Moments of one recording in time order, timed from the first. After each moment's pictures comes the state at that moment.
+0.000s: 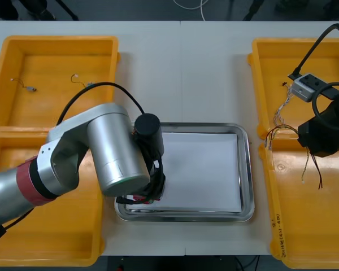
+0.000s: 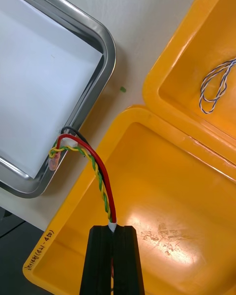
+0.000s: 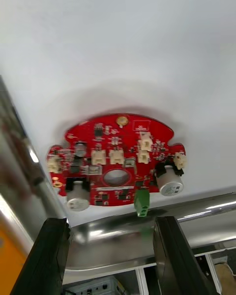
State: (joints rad) right arm -0.47 -1.09 0.14 -2.19 -1.22 1.72 1.32; left arm -0.69 0.56 -0.85 -2.01 0.70 1.76 -0.59
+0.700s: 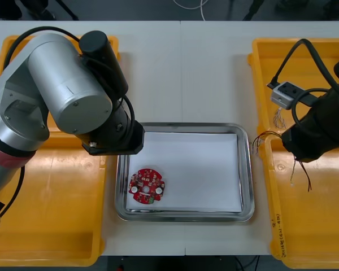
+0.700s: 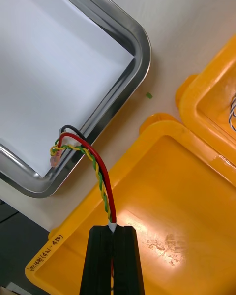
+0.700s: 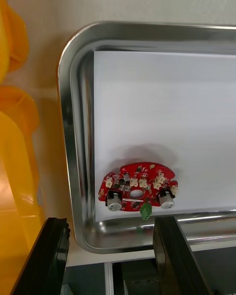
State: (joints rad) right arm -0.57 -1.08 0.31 -2.19 -1.21 1.70 1.33; left arm -0.72 0.56 -0.48 -2.02 0.80 1.91 -0.61
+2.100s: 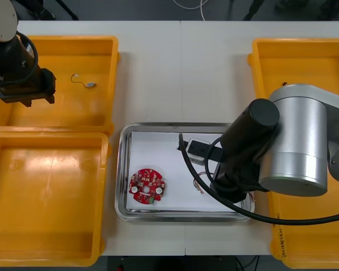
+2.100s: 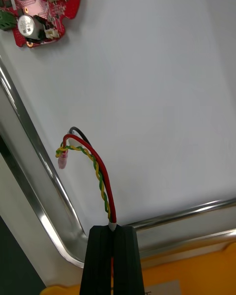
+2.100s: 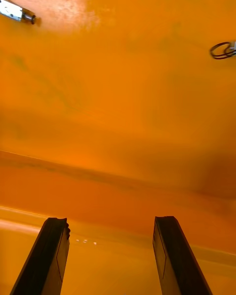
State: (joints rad) right arm -0.75 -0.81 0.83 -2.25 -0.86 1.66 1.43; left arm -0.82 0.60 0.02 -1.42 0.50 1.91 -1.22
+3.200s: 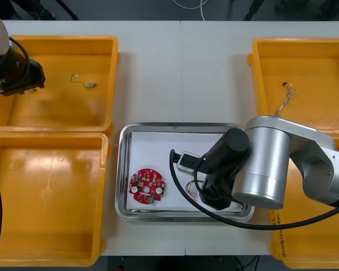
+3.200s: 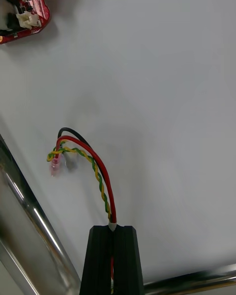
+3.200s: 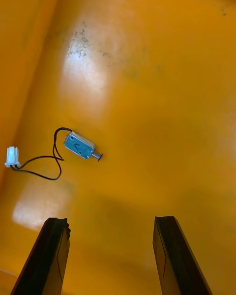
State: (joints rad) right arm -0.68 -0.73 0.95 -2.09 -0.69 1.52 1.46; left arm -0.87 0.61 0.09 -1.04 0.39 1.41 -1.24
